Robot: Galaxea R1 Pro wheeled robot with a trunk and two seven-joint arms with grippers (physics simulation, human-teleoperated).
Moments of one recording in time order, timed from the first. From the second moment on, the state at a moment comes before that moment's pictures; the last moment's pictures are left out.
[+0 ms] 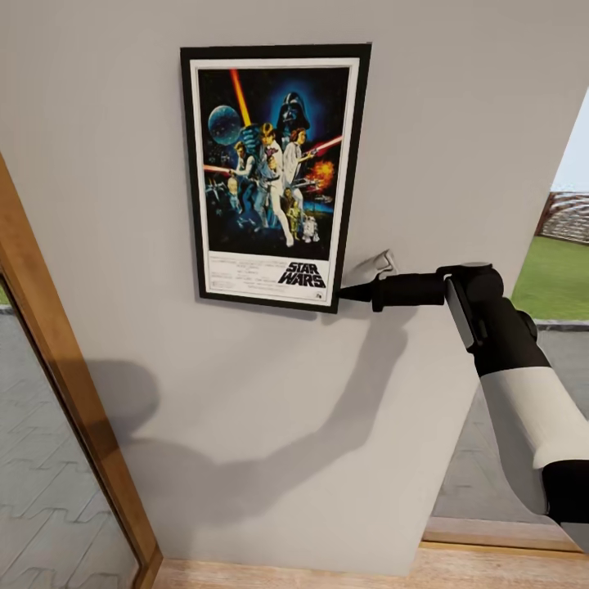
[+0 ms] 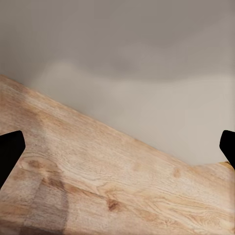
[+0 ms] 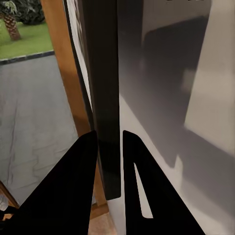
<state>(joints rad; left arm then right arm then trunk) -0.25 0.24 -0.03 -0.03 0.72 -0.35 -0.70 -1.14 -0.18 0.11 -1.13 -0.02 0.78 1.28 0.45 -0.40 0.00</state>
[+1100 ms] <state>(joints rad) -0.25 0.24 -0.03 -0.03 0.72 -0.35 -0.70 -1.09 -0.18 0.11 -1.13 -0.02 0.69 1.28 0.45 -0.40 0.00</state>
